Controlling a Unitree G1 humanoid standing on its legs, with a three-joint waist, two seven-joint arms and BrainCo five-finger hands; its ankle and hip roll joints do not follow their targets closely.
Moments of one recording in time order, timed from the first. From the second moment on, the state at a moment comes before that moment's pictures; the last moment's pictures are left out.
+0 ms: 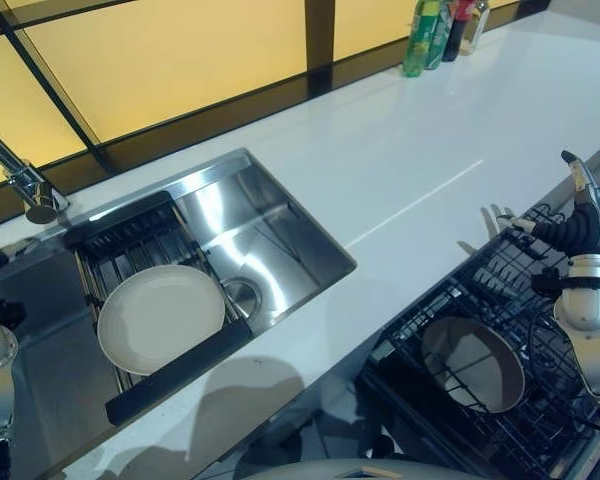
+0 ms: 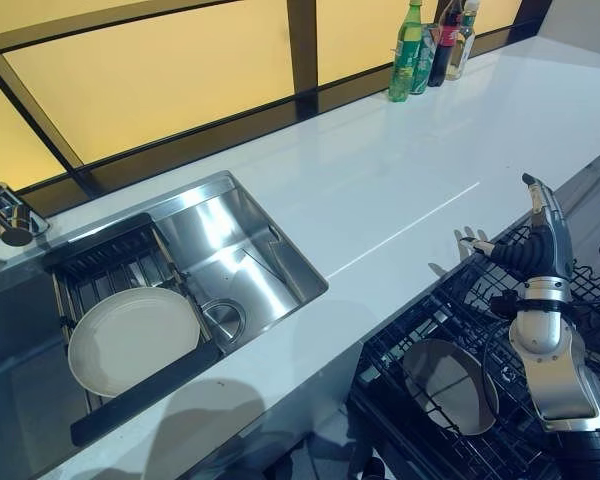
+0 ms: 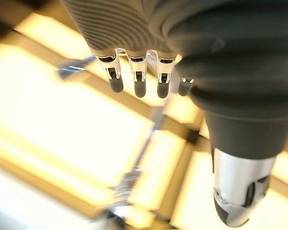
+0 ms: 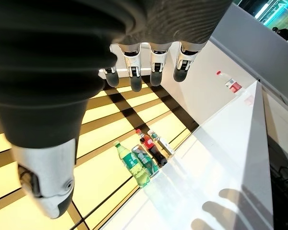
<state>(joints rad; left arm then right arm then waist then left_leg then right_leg) 0.11 0.80 0.47 -0.03 0.30 -0.05 0.35 -0.01 -0.75 -0.15 -0.15 -0.17 0.10 -0.37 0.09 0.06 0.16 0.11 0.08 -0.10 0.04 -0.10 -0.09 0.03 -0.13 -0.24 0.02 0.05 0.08</state>
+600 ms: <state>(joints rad) 0.10 0.90 0.20 0.10 0.42 0.03 -0.07 -0.01 -0.77 -0.14 -0.15 -0.16 0.09 -0.37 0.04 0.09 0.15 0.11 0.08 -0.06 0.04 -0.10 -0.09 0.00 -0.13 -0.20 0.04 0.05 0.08</state>
